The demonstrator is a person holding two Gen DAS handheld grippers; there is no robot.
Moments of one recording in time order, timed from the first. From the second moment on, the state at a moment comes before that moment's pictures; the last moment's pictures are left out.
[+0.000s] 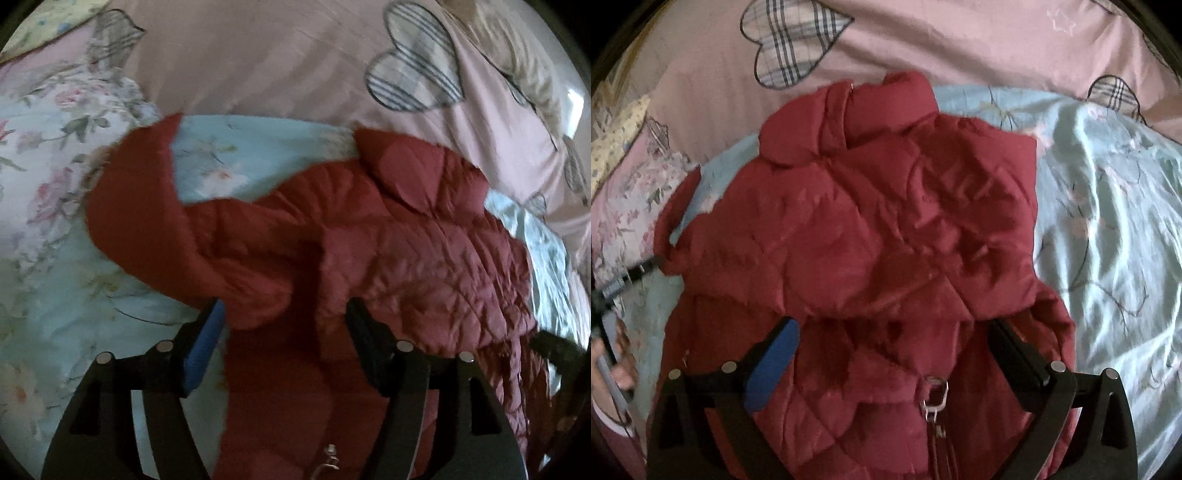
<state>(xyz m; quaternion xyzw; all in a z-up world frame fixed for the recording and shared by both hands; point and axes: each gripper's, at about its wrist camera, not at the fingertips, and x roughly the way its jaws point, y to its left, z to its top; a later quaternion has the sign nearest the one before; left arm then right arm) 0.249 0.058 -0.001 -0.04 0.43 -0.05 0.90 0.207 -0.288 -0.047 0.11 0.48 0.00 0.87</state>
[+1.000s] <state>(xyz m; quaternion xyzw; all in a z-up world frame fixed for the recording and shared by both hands) 0.441 0.143 -0.036 0.09 0.52 0.18 0.83 0.153 -0.254 -0.023 0.10 0.44 0.08 0.89</state>
